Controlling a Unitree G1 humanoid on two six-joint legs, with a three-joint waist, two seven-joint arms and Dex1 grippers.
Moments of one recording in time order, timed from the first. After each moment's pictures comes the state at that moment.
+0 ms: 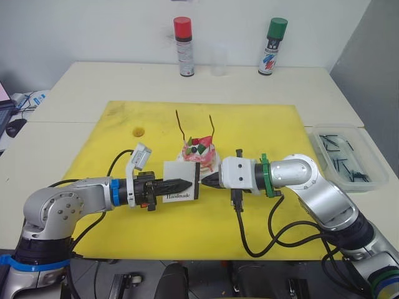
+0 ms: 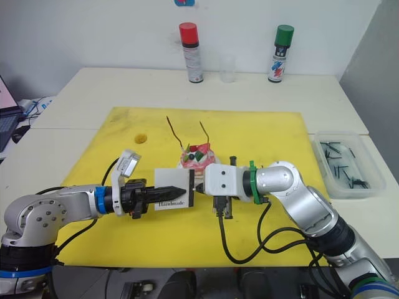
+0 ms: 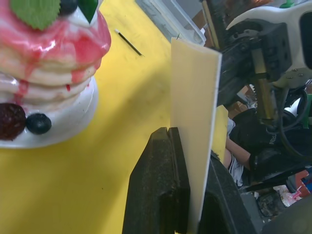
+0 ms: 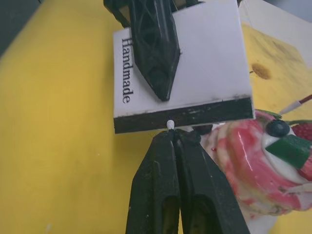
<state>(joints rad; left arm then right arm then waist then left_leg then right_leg) -0.32 0.74 0.16 -0.27 -1.07 1.17 -0.83 -0.61 -0.56 0.46 -0.46 0.06 0.51 0.97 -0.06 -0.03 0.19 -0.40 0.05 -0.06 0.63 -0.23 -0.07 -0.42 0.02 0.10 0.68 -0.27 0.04</state>
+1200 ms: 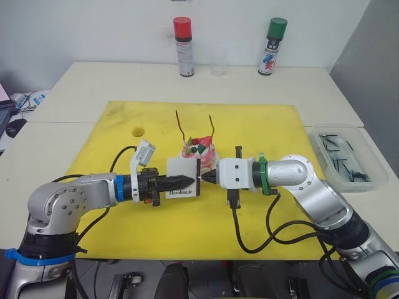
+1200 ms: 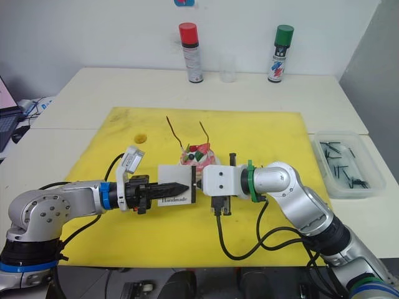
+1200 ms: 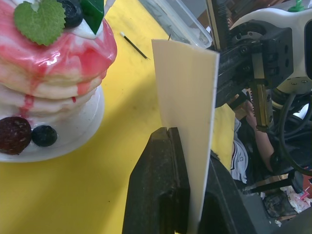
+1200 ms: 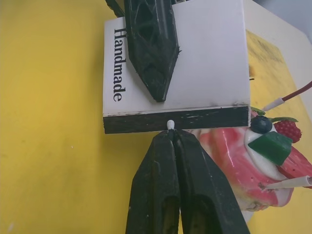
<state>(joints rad) -0.36 0.71 0.15 -0.26 -1.05 1.19 -0.79 -0.61 -0.55 0.48 -0.43 -0.03 0.44 0.97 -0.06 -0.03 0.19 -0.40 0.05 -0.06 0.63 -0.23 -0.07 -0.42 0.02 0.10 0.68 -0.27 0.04</state>
